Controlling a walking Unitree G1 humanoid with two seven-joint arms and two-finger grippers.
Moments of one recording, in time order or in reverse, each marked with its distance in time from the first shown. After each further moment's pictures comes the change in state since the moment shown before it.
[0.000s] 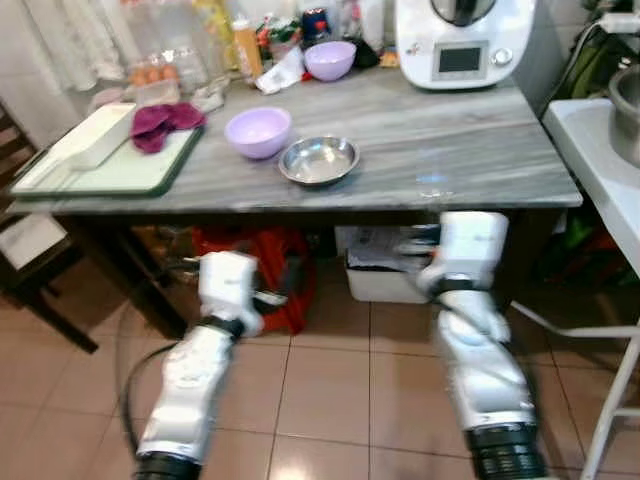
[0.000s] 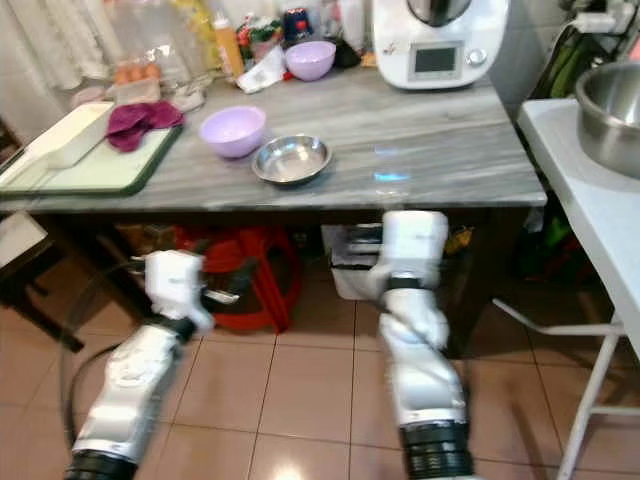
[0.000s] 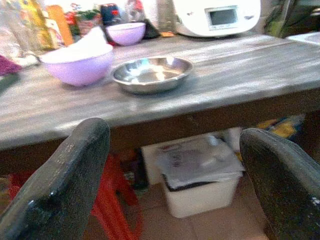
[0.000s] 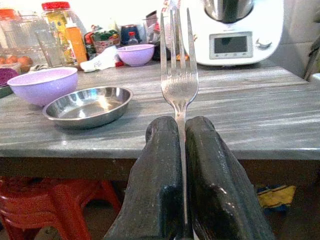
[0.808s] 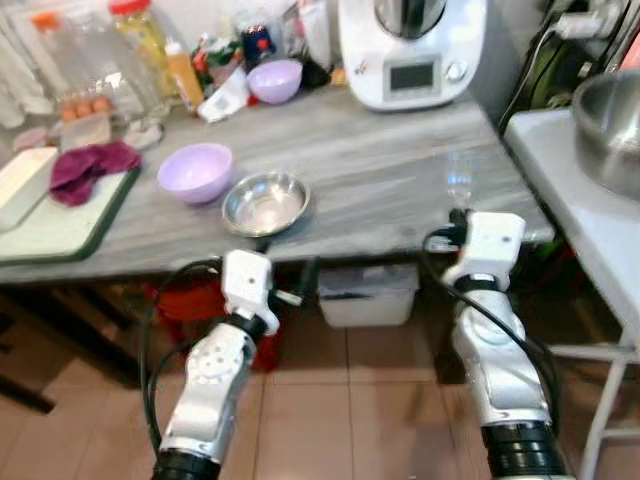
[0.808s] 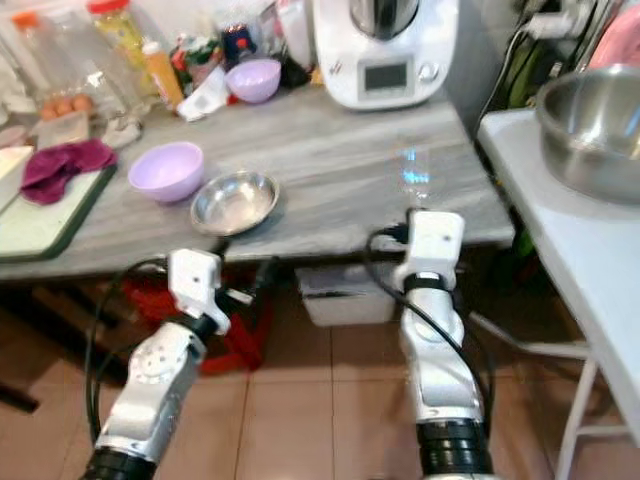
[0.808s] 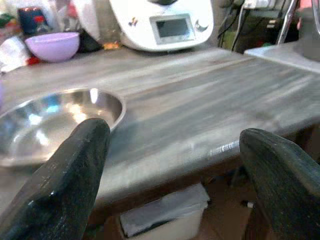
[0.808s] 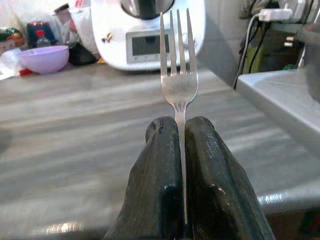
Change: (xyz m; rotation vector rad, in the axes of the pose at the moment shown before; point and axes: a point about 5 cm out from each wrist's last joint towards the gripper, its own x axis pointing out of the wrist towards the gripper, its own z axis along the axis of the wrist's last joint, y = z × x) left arm 0.009 -0.022 0.003 -0.023 -0.019 -0.069; right arm 0.001 -0.025 -0.004 -0.006 0.016 -0.098
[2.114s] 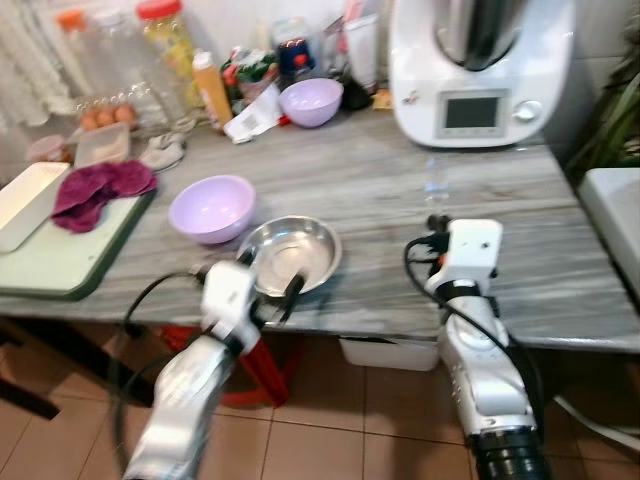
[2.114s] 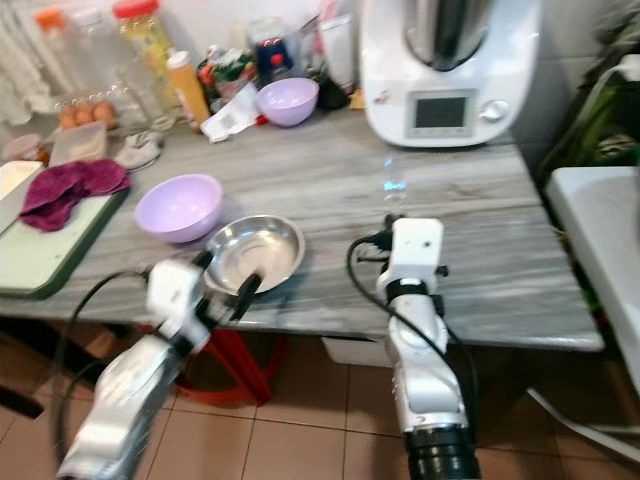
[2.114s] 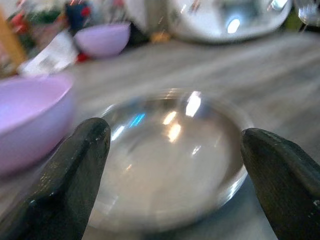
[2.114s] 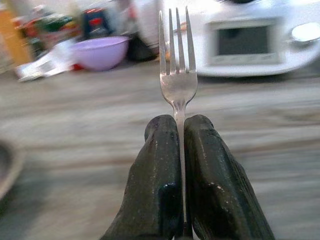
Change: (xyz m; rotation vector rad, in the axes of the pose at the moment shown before) left arm -0.037 0.020 -0.009 0.080 0.064 -0.017; right arm -0.007 0.021 -0.008 0.016 0.032 0.104
